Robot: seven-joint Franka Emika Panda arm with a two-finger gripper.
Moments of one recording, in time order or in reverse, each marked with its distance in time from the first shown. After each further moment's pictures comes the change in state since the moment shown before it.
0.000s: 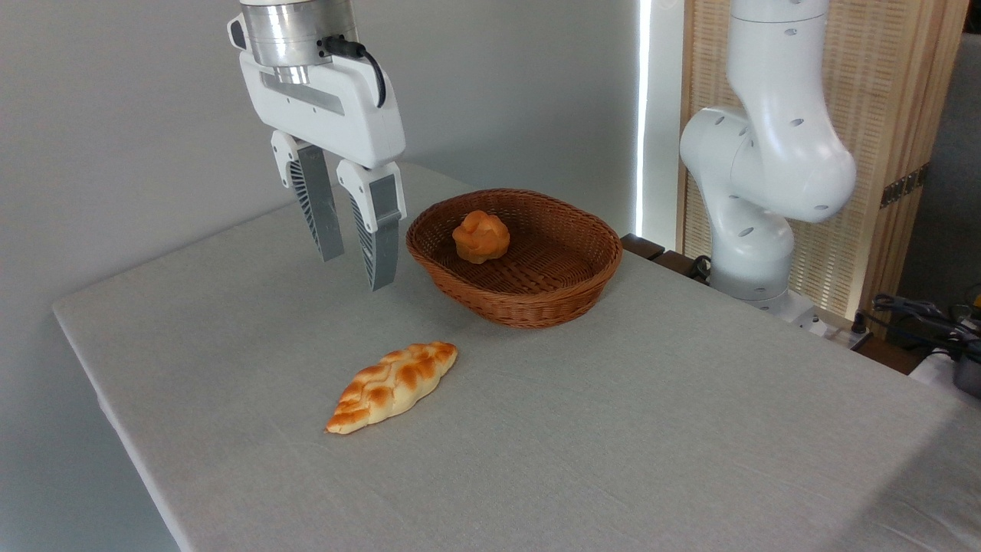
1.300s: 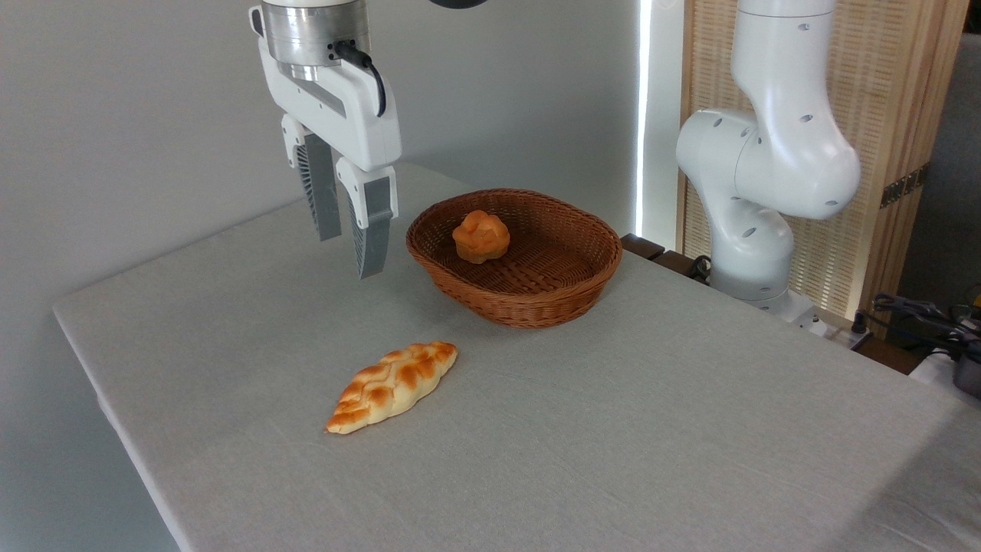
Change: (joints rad) arm 0.127 -0.064 -0.128 -0.094 -0.111 0.081 0.110
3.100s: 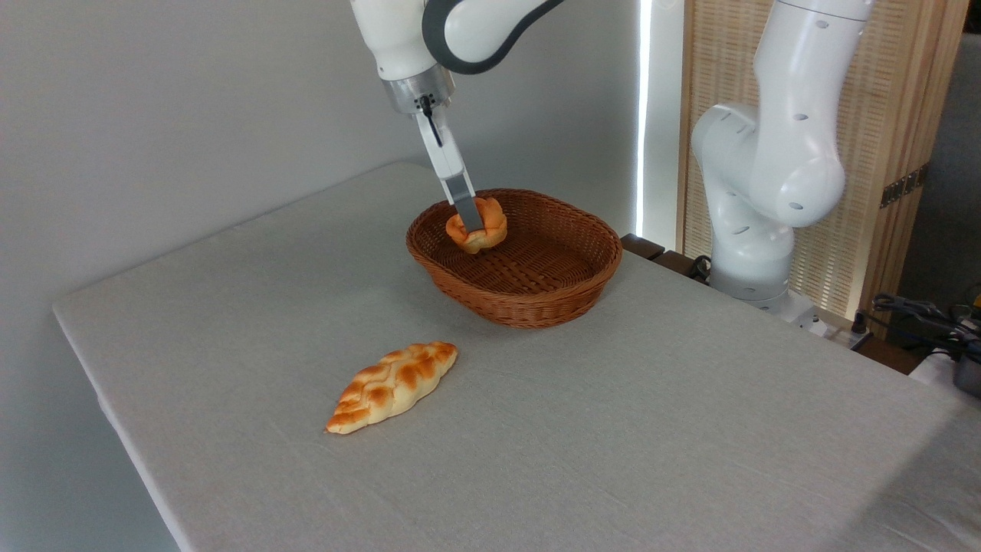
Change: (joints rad) arm -0.378 -0.236 -0.149 -0.557 -0.091 0.051 0.010
